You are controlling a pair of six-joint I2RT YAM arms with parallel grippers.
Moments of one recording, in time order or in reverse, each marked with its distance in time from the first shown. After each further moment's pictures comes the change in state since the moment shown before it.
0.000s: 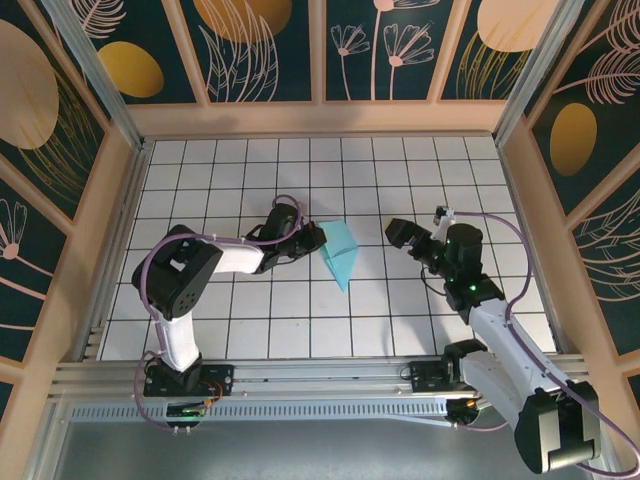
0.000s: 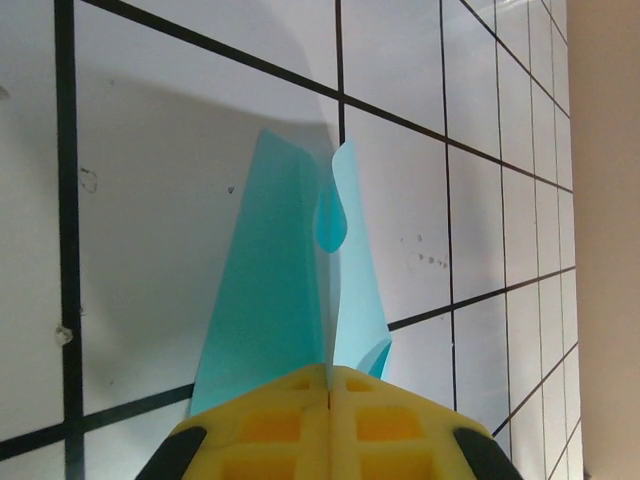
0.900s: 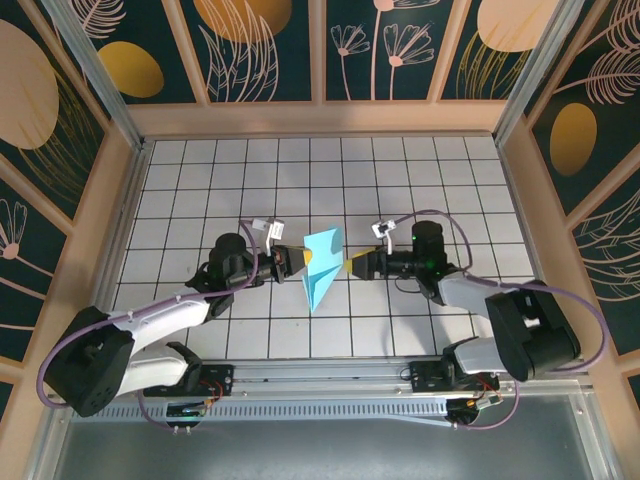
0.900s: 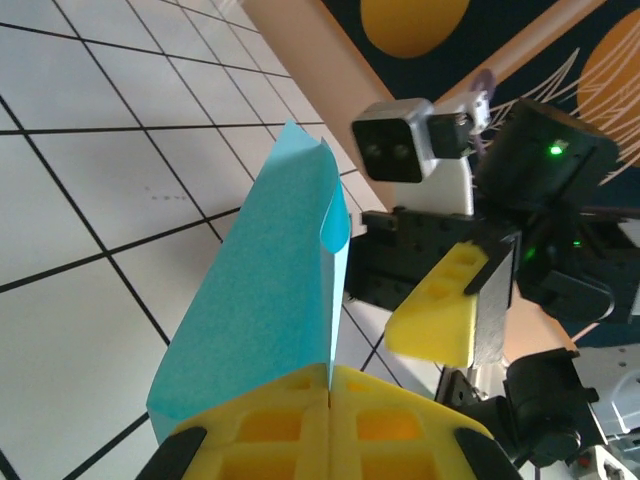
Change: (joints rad) left arm 0.000 -0.650 -0.444 0.193 0.255 0.272; right arm 0.153 0.537 -0.031 0.489 -0.639 -0.244
